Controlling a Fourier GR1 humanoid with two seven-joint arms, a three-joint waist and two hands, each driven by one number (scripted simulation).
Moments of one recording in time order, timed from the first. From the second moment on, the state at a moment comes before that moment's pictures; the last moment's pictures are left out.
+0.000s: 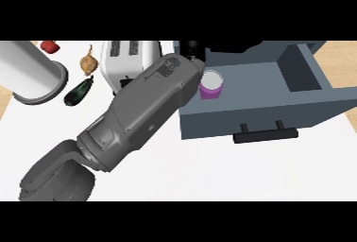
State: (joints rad) left arm -1.40 0.00 -0.61 -0.46 0.94 0.79 -0.15; right arm 0.33 -0.03 -0.64 -2.31 -0.52 0.42 0.32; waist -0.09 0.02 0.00
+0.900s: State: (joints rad) left arm -1.40 0.00 -0.61 -0.49 1.04 0.79 -0.30; right arm 0.15 -0.11 -0.54 -2.40 -0.06 0.50 0.10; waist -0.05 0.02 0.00
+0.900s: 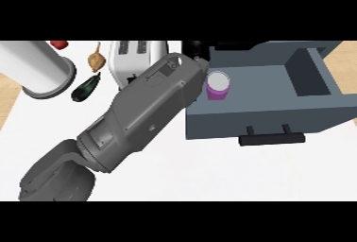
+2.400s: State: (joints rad) left arm -1.36 0.13 -0.59 -0.62 0.95 0.81 -0.12; right arm -0.45 -0.17 0.04 -1.53 1.05 0.10 -0.08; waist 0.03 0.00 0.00
